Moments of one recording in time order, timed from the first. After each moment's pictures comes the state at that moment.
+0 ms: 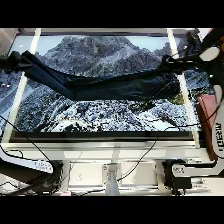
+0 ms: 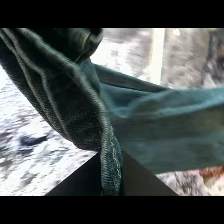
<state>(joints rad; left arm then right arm) 0.43 -1.67 1.86 0.85 -1.43 -1.29 0.00 -1.49 1.52 -1.01 1.00 1.50</state>
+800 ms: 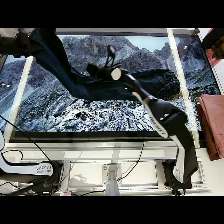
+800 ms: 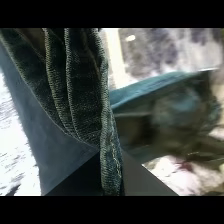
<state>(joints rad) 0.30 -1.53 1.86 0.66 -1.40 -1.29 0.61 -2.11 1.97 -0.85 0.48 1.80</state>
